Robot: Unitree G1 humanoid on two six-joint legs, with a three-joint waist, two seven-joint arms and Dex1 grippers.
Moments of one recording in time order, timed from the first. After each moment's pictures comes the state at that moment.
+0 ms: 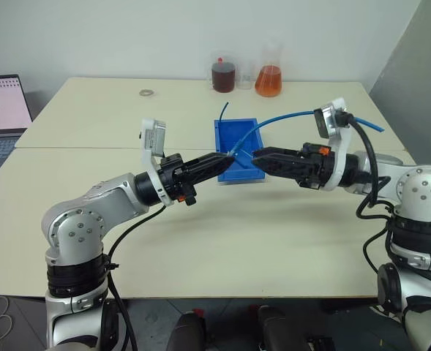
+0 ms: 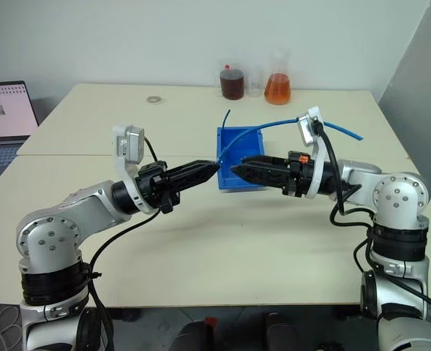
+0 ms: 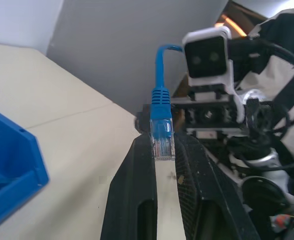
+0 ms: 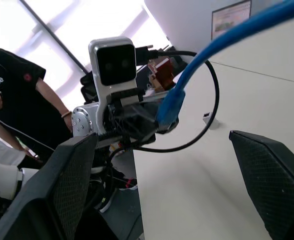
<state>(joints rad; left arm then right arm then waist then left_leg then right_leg) -0.53 0.45 0.25 -0.36 -1.19 1.09 -0.55 -0.80 -0.48 -0.19 -0.09 1.16 1.30 0.70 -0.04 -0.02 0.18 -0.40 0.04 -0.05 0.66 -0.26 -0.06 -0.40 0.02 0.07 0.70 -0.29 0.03</state>
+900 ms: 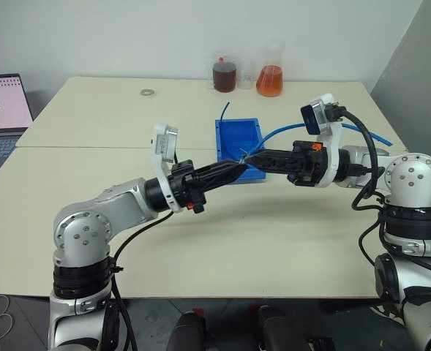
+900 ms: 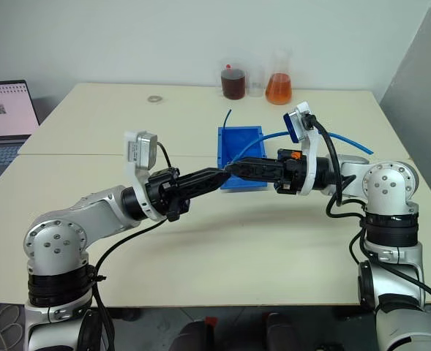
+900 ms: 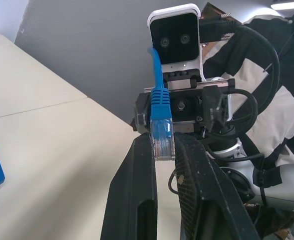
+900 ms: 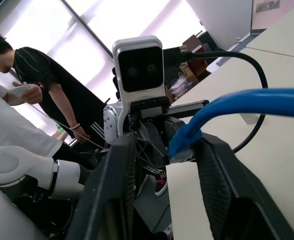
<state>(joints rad) -0.52 0.45 0.19 -0.38 -1.26 1.06 -0.52 -0.85 -0.48 -0.13 -0.01 1.16 1.32 0.80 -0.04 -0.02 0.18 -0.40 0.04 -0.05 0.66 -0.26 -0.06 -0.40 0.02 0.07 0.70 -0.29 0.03</state>
